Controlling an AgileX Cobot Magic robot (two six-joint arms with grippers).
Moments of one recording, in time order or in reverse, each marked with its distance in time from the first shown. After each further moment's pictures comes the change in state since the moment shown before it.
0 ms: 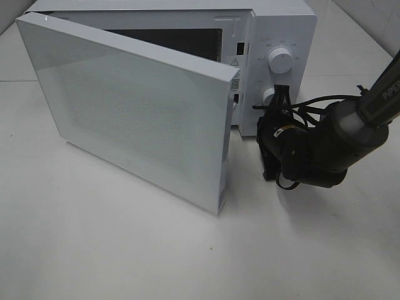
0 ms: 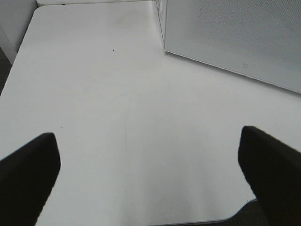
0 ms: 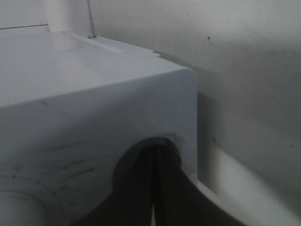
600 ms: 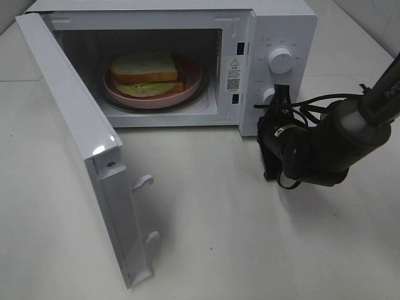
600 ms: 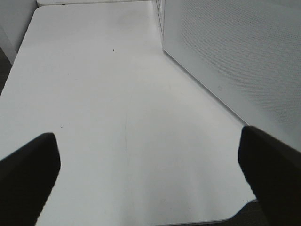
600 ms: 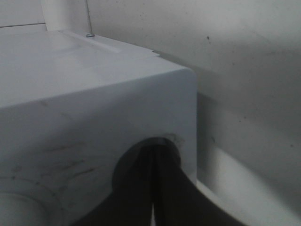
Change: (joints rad) left arm 0.000 0.000 0.000 0.000 0.000 0.000; right arm -0.001 -0.009 0.005 -0.010 0.016 0.000
